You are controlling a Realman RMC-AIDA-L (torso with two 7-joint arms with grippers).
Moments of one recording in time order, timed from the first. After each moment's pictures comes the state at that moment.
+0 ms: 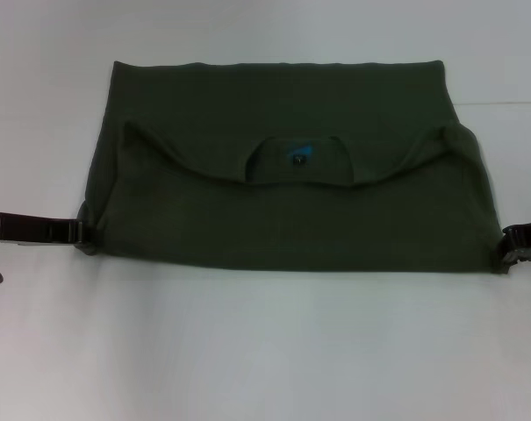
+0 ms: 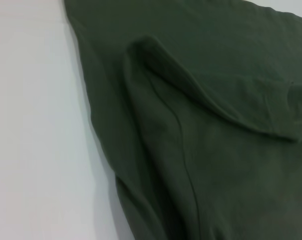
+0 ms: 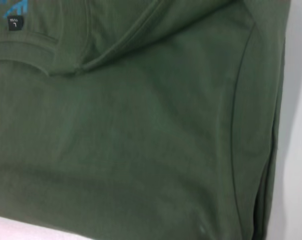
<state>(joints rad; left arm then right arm) -0.67 -2.05 0.63 0.75 2.54 1.20 -2.28 0.75 1.92 -0.84 -0.67 -2.69 -1.31 2.64</state>
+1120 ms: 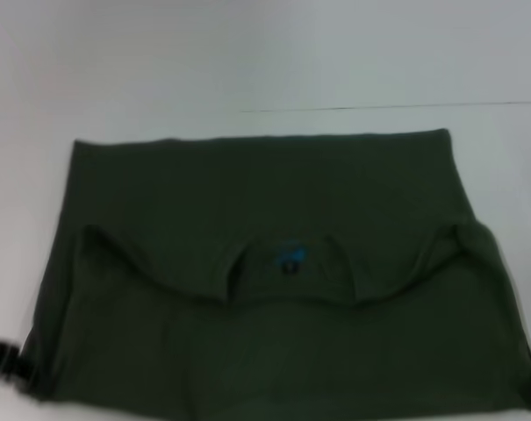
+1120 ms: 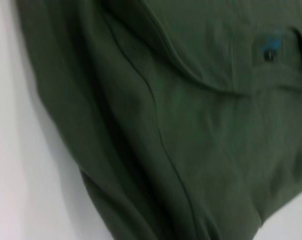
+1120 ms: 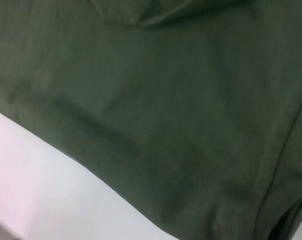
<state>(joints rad) -0.64 -1.99 0.46 0.89 2.80 1.92 -2.29 0.74 1.92 -0.84 -0.73 -2.77 -1.83 2.45</state>
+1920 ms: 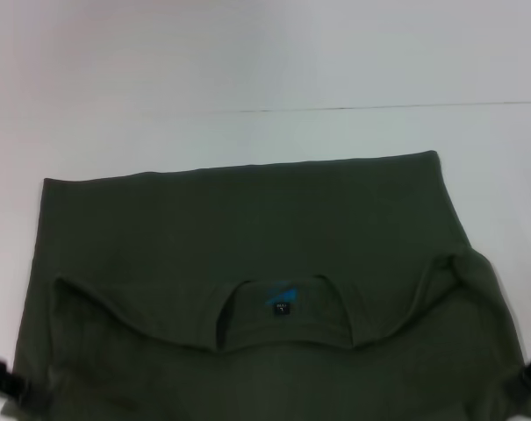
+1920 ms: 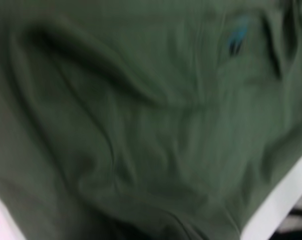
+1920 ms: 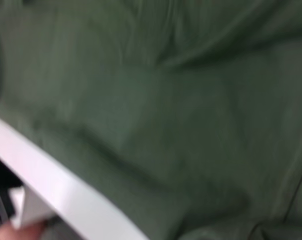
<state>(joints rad) -0.65 -1.97 0.41 0.90 2.83 2.06 -2.23 0.74 1.95 -0.76 -0.78 -2.78 -1.90 2.40</state>
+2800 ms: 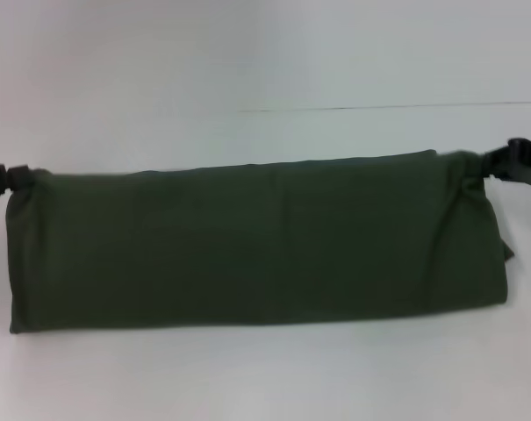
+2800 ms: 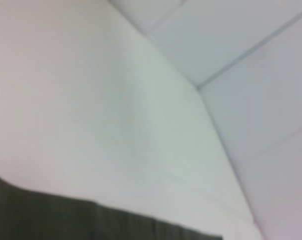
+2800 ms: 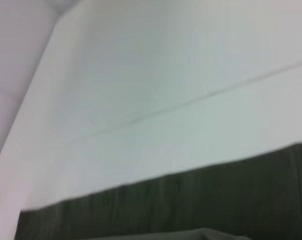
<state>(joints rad) -0.61 -1.95 0.09 0.78 2.38 1.68 -2.26 0.72 1.92 -0.45 -0.62 -2.37 -1.31 2.34</state>
